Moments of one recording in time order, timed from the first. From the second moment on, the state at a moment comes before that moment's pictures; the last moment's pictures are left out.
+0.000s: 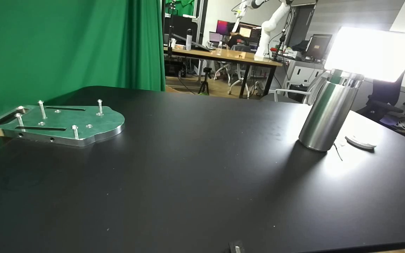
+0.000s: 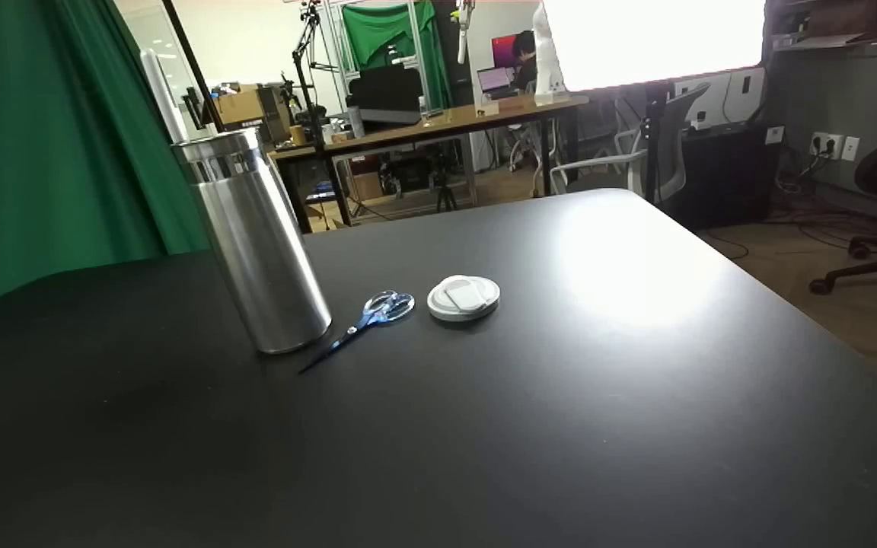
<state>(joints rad) 0.05 -0.98 0.05 -2.81 0.16 1.95 0.09</state>
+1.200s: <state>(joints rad) -0.02 -0.56 -0.13 -2.53 -0.04 2.01 -0.27</state>
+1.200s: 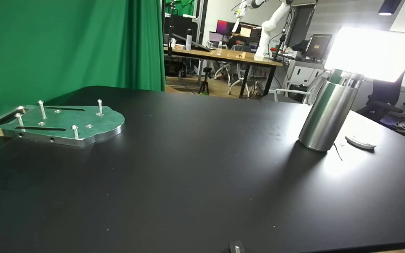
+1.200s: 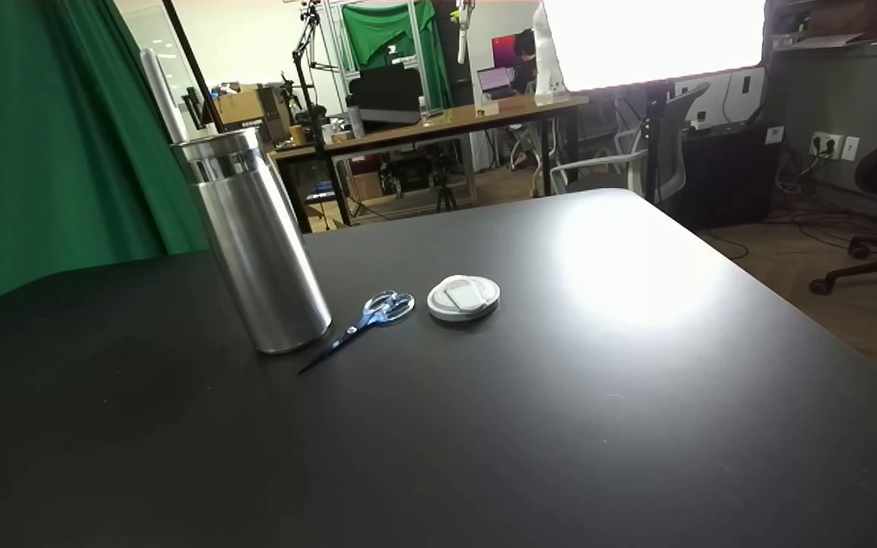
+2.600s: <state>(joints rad) -0.04 0.01 -0.12 -2.06 -0.04 1.94 -0.51</state>
